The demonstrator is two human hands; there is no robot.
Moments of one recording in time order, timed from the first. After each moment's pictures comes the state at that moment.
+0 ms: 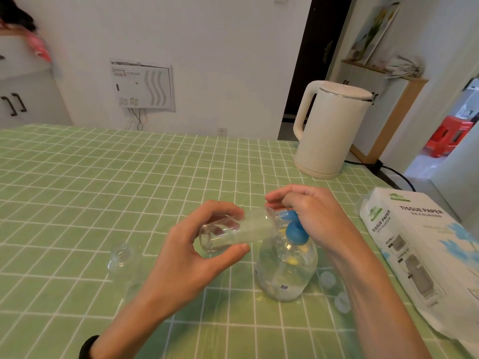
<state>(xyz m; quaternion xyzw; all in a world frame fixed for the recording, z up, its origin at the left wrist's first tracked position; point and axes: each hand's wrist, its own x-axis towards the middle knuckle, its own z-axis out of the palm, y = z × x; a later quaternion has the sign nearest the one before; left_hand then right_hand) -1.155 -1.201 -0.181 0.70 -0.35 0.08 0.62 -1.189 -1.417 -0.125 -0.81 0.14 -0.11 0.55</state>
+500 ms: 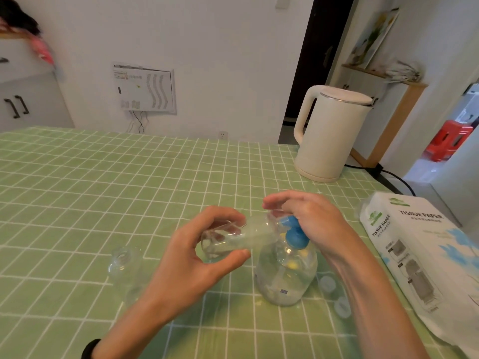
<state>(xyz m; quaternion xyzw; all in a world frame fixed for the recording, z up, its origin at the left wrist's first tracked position) -1.156 -1.201 -0.182 0.70 -0.35 0.07 0.62 -1.190 -1.417 -0.123 -0.81 0.16 -0.07 0.55</state>
